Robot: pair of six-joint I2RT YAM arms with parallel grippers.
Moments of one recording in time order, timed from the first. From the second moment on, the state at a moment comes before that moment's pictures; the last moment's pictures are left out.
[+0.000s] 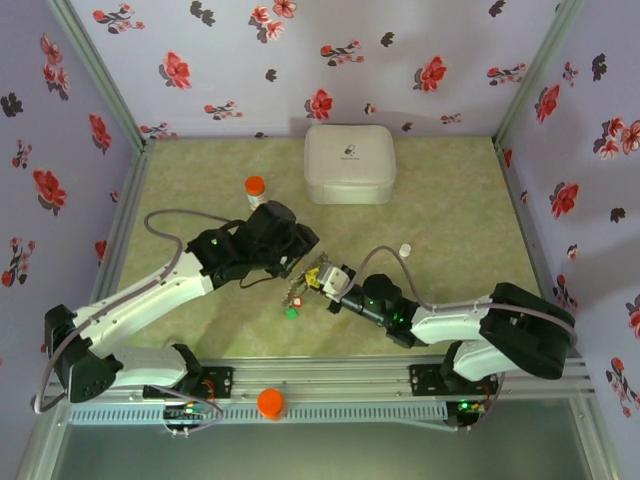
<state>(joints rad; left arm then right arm) -0.93 1.25 1.19 -0.71 -0.07 -1.46 1.06 1.36 0.33 0.89 0.02 -0.29</state>
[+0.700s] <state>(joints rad) -0.75 1.08 0.84 -0.31 0.13 0.33 0.94 0.93 0.45 0.10 -0.16 -0.33</state>
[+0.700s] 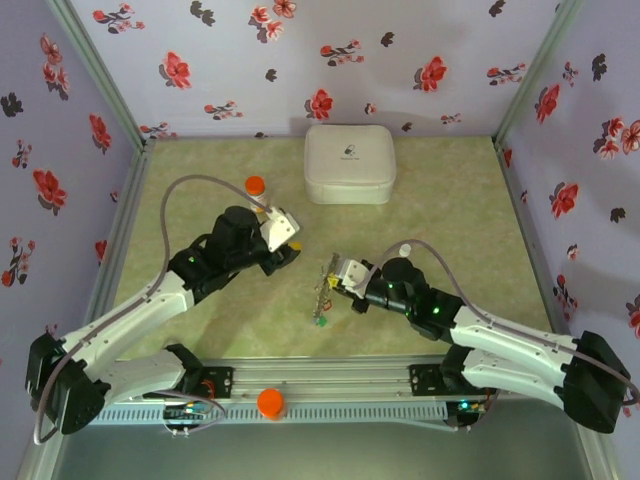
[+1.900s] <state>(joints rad) -0.81 1.29 0.65 0.02 0.64 0.64 0.94 0.99 0.58 -0.17 -0.20 -0.43</state>
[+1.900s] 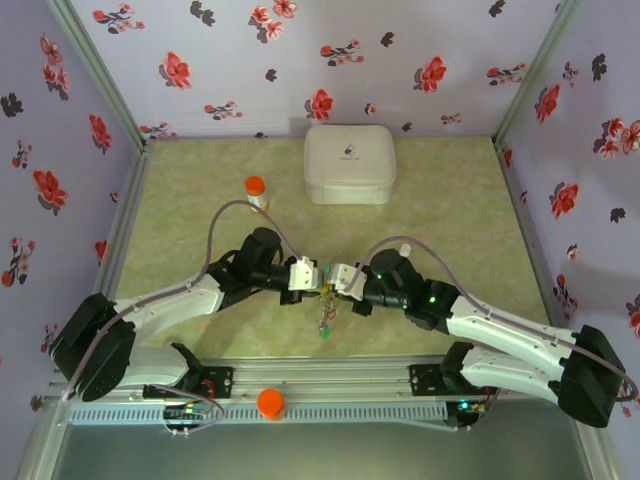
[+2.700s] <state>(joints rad) -0.78 1.31 0.45 0.62 0.71 0.32 0.89 0.89 0.46 -0.04 -0.24 -0.23</state>
